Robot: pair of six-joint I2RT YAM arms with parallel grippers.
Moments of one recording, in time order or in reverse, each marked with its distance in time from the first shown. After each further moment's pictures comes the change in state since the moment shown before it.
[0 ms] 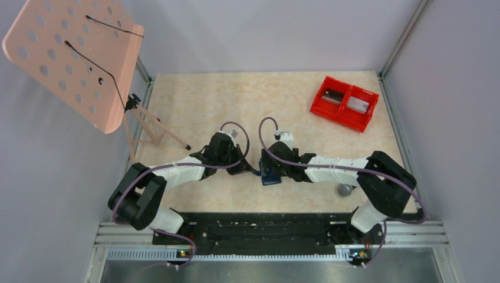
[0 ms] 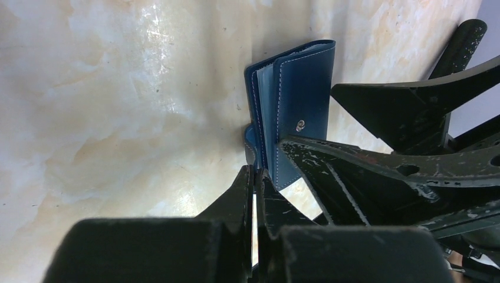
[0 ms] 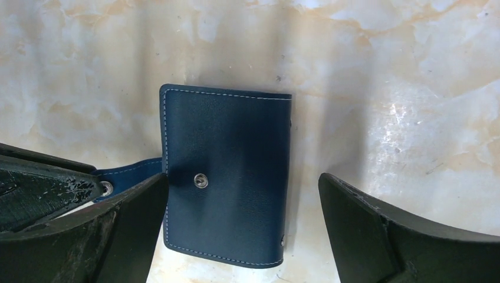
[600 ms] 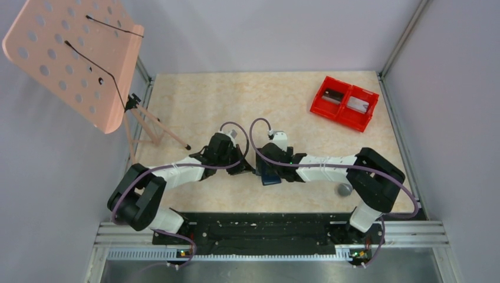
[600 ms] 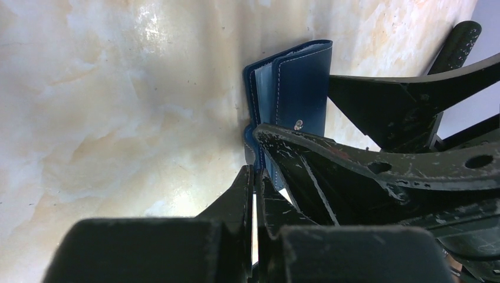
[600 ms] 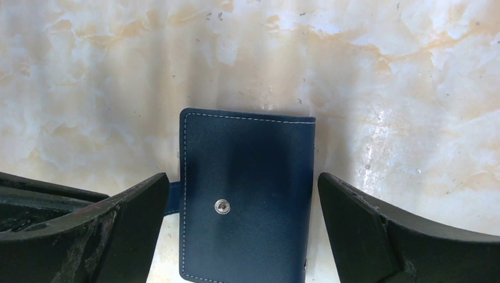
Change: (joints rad) left arm 0.000 -0.003 -0.011 0.018 0.003 -0.013; right arm 0.054 0.089 0.072 0.006 0.098 0.009
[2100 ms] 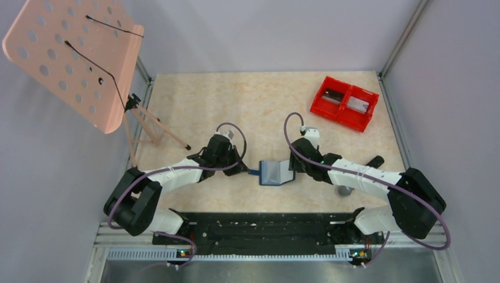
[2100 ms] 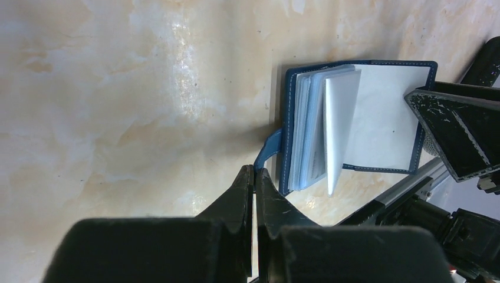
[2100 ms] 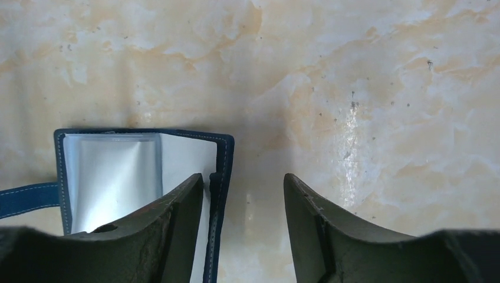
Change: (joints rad) left arm -0.002 -0.048 -0.011 -0.061 -0.095 0.027; right arm -0.194 -0.334 -0.188 -0.133 0.031 -0.072
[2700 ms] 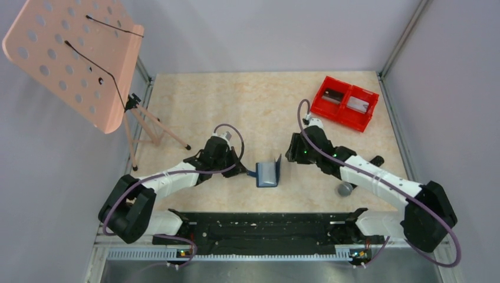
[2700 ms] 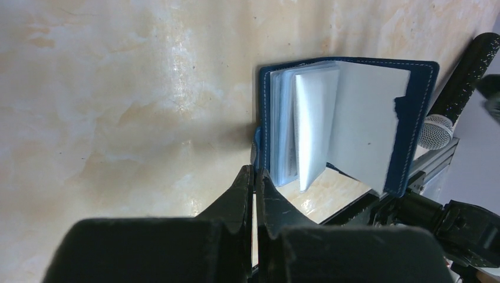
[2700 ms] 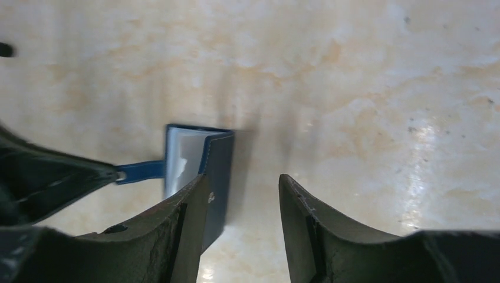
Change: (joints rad) left arm 0.000 -0.073 -0.033 -0.021 -0.002 -0.011; right arm -0.097 -0.087 0.074 -0.060 -0.244 -0.035
